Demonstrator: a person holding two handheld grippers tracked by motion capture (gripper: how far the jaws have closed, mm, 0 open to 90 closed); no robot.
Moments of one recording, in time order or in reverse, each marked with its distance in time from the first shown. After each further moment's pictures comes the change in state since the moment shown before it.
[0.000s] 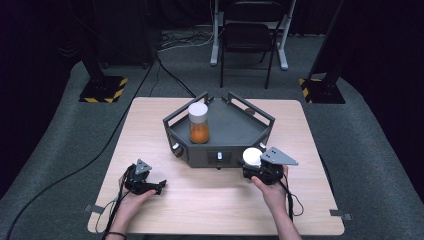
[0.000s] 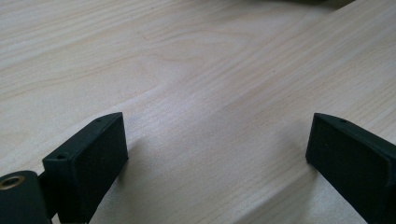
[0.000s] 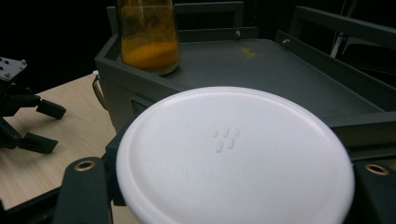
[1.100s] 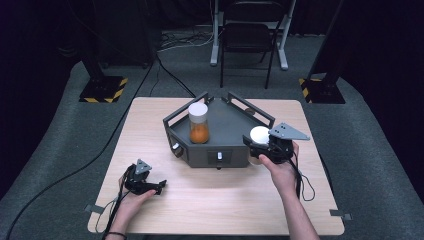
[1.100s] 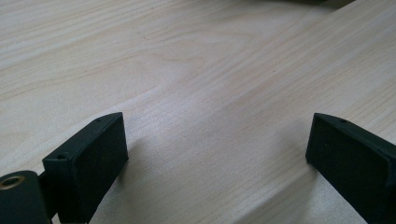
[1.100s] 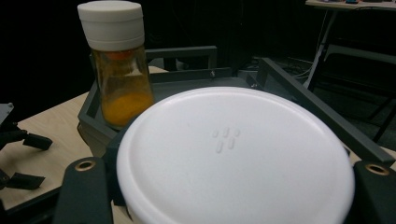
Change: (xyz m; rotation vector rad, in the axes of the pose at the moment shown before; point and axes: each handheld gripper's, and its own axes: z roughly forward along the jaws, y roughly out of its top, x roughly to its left) left arm 0.000 0.000 0.000 0.000 -0.001 0.000; right arm -0.014 0.074 -0.008 0.012 -0.044 -0.012
